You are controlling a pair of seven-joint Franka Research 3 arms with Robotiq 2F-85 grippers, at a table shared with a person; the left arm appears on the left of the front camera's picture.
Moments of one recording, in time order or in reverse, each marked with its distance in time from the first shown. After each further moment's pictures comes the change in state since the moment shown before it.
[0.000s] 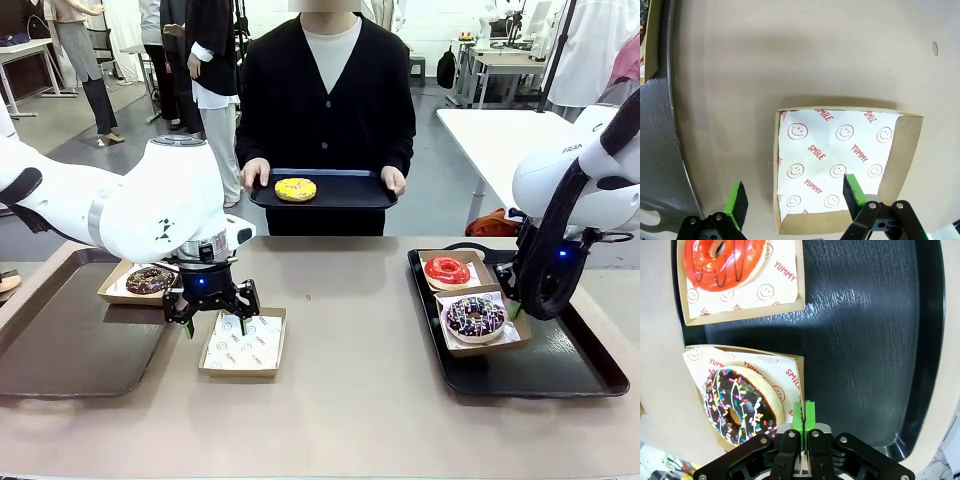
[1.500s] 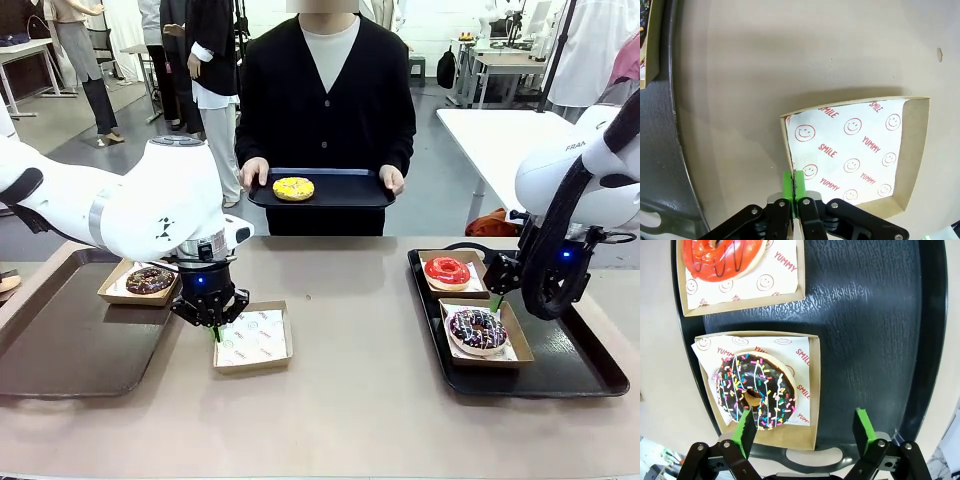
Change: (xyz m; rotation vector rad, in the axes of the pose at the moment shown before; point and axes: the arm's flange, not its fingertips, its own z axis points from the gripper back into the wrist) left arm 0.005 0.003 -0.003 -0.001 0.006 0.012; right arm -0.003 -0.003 0.001 0.006 0.024 0.014
